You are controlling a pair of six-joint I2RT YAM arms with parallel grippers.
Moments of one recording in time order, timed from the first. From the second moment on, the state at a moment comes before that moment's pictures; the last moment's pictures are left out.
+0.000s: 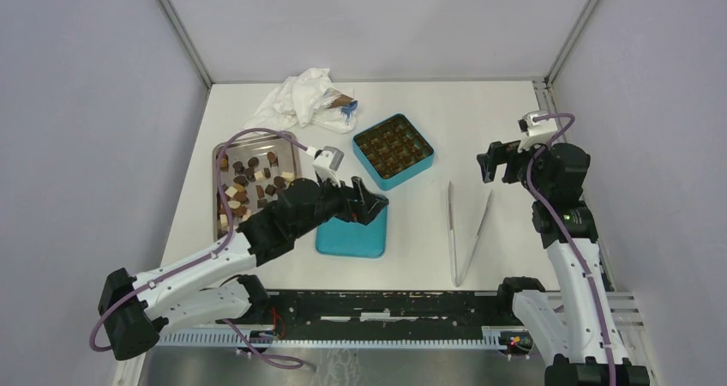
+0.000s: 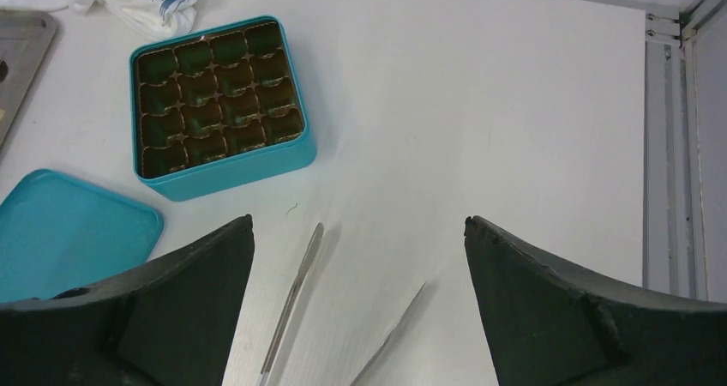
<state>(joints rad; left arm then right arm) -0.92 0.94 0.71 -0.02 -0.10 -0.58 -0.03 0.78 0.81 -0.32 -0.30 -0.05</state>
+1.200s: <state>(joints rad) -1.06 0.92 0.49 0.21 -0.30 -0.85 -0.18 0.82 0.48 -0.30 -0.41 -0.16</state>
